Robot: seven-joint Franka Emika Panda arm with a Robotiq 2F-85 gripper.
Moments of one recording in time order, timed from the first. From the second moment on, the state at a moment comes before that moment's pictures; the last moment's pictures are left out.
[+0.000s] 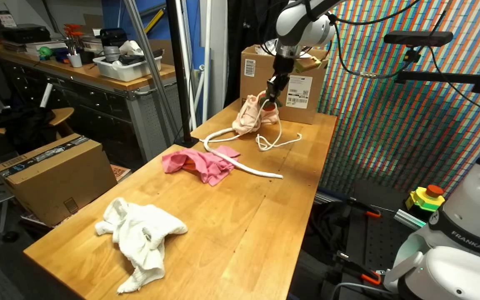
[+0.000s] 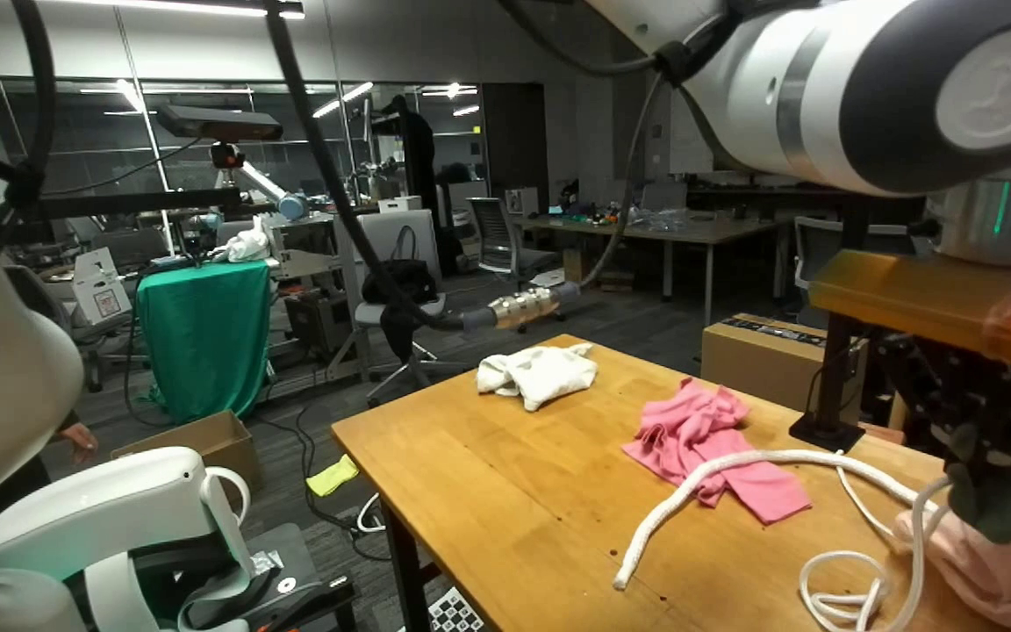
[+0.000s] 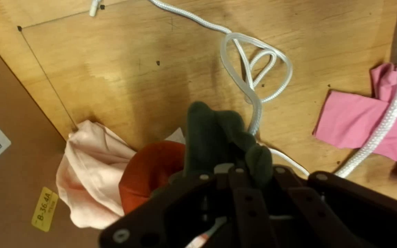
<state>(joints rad) -0.35 0.24 -0.09 -1.94 0.14 2.36 -0.39</state>
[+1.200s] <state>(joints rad) -0.06 0.00 -0.03 -2.11 0.17 2.33 -0.63</state>
